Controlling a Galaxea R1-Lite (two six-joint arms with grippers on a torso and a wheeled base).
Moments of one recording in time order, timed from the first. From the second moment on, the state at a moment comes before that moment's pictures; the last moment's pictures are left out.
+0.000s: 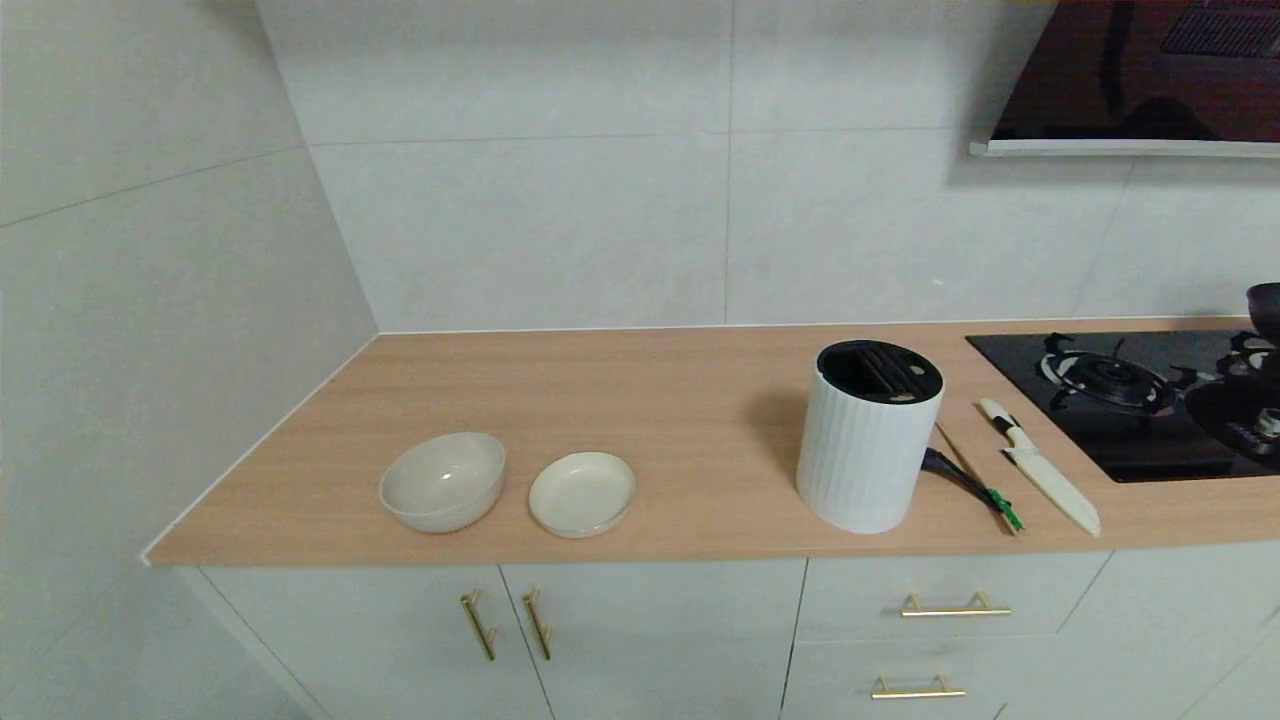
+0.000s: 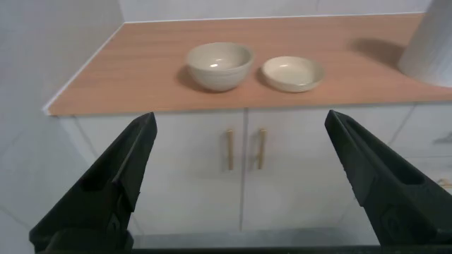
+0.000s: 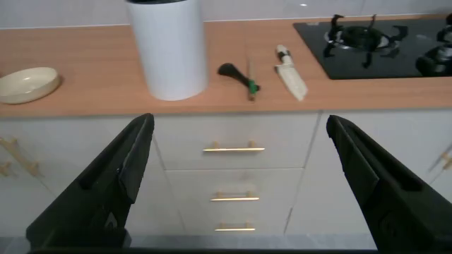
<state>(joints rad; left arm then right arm) 0.00 0.00 0.00 0.00 -0.02 0.00 0.00 0.00 0.00 0.00 0.00 0.02</state>
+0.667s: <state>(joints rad) 0.00 0.00 0.00 0.00 -0.02 0.00 0.00 0.00 0.00 0.00 0.00 0.02</state>
